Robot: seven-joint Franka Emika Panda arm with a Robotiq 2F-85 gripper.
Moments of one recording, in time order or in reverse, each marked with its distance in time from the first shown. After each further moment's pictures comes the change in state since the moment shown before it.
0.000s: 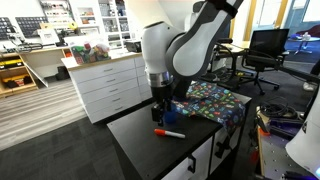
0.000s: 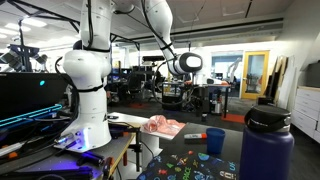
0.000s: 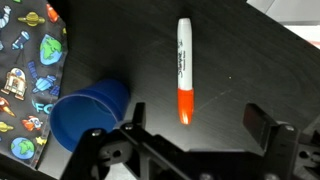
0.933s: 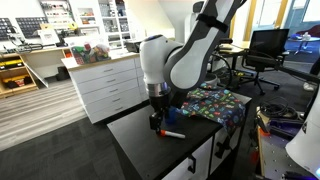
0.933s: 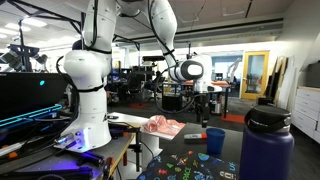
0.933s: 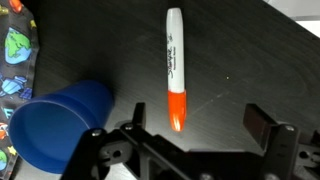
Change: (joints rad) arm 0.024 0.092 -0.016 0.024 0.002 0.077 0.008
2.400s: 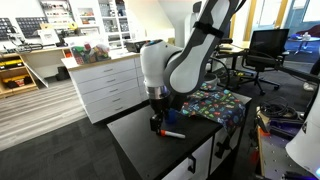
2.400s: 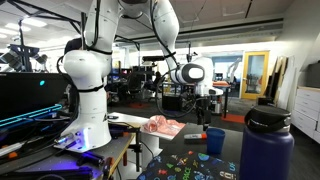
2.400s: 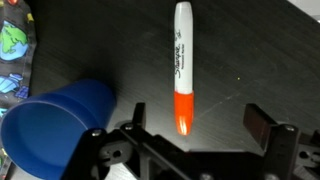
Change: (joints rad) arm 0.007 0.041 -0.023 0.014 -0.012 0.029 -0.016
